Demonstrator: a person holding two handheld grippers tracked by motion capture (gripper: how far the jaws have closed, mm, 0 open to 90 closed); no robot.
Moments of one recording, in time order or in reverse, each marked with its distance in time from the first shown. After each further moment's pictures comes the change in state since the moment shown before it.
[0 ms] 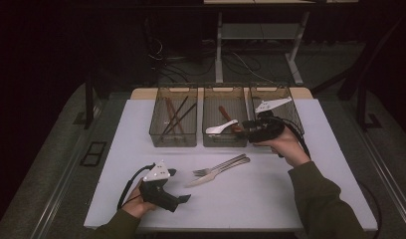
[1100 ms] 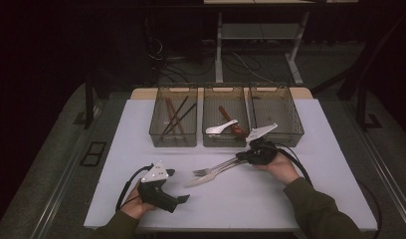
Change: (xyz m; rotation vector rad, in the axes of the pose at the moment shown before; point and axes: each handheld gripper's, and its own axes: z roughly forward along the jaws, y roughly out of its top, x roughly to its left) left arm -0.001 -0.001 -0.004 -0.009 0.010 0.000; right arm 0.025 -0.058 0.035 0.182 -0.021 -0.054
